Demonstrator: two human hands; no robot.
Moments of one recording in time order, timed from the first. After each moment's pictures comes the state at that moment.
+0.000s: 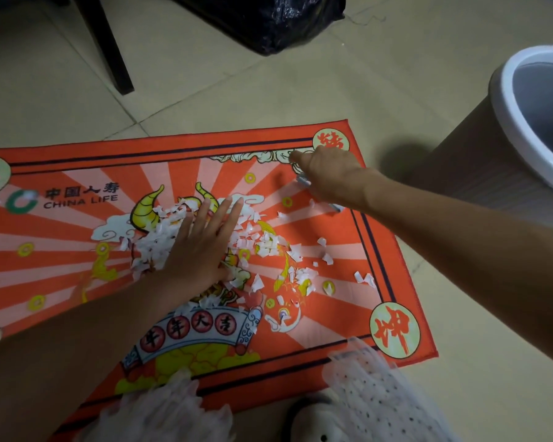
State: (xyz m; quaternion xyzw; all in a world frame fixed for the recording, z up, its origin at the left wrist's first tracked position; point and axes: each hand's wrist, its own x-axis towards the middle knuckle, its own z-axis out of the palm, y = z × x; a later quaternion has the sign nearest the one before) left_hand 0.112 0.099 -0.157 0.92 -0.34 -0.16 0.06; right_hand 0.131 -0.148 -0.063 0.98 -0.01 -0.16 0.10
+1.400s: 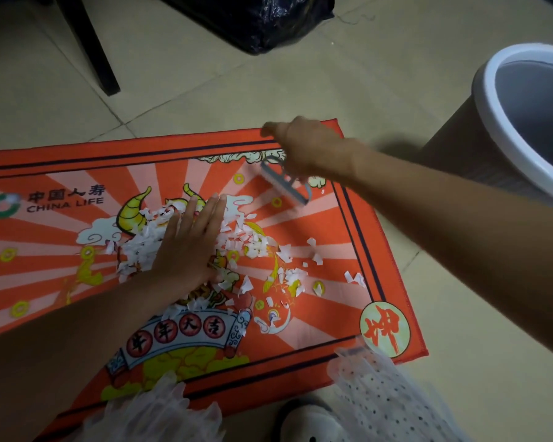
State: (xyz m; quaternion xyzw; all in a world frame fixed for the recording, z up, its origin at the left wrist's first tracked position) left_hand 0.114 0.091 -0.158 0.93 -0.31 -0.17 0.04; right_hand 0.148 -0.138 -0.024 0.99 -0.01 -0.16 -0.02
